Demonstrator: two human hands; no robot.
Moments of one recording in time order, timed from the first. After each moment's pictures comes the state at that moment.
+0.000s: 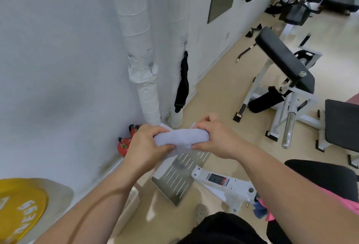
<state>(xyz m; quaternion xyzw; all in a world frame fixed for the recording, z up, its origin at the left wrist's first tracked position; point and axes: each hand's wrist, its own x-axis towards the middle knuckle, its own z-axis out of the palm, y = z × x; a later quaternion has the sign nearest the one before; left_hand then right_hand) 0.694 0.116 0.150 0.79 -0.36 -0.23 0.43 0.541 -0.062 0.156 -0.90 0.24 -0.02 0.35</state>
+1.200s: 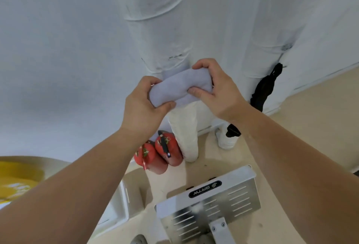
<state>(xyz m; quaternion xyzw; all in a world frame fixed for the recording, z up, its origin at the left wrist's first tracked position) 0.947 -0.143 0.052 0.88 -0.14 0.04 0.45 0.928 -0.354 0.029 -0.84 -0.08 -0.17 0.51</state>
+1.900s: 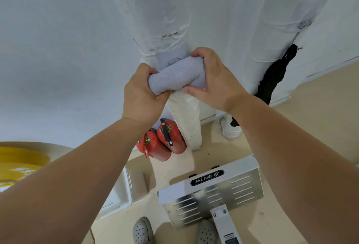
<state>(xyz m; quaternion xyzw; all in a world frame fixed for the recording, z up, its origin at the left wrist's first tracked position) 0.959 -0.154 0.024 0.90 -0.11 0.08 0.41 0.948 -0.359 -0.006 -0.89 -0.10 -0.14 0.41</state>
